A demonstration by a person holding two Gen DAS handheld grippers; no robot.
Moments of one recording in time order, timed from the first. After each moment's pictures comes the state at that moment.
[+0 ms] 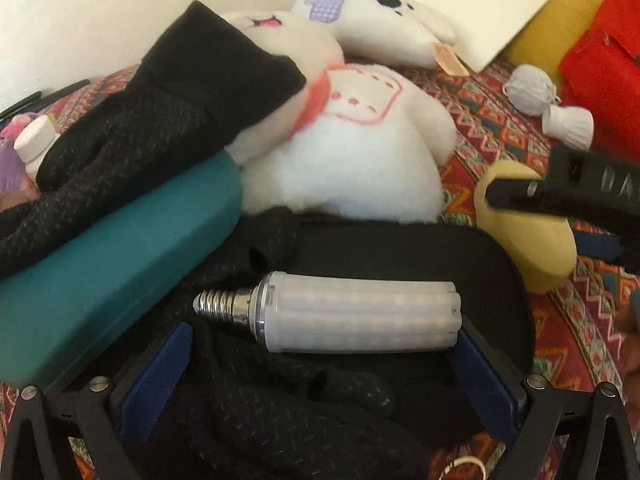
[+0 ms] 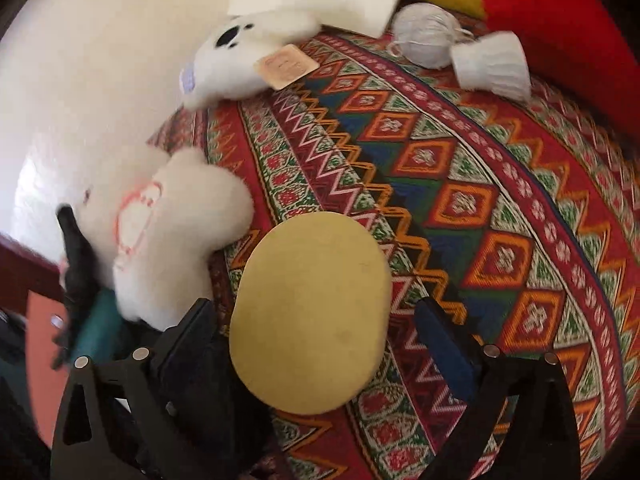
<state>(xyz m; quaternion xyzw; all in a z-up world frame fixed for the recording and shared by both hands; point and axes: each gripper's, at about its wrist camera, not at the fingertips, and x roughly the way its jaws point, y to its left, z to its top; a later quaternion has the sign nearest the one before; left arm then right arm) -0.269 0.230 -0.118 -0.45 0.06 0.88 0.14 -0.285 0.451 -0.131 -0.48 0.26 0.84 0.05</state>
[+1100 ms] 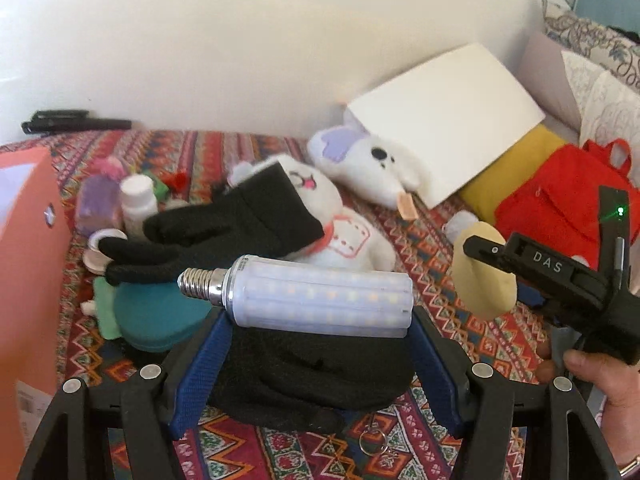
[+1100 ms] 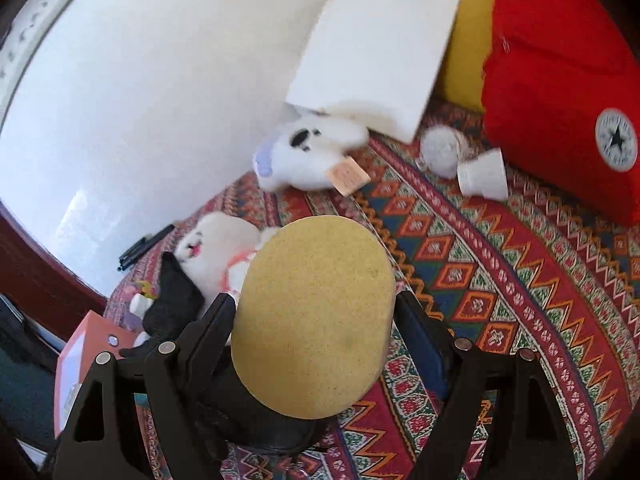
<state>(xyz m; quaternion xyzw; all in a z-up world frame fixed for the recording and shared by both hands) -0.183 0.143 0.004 -0.34 -0.09 0.92 0.17 -0.230 0.437 -0.024 -0.34 0.25 0.91 0.02</state>
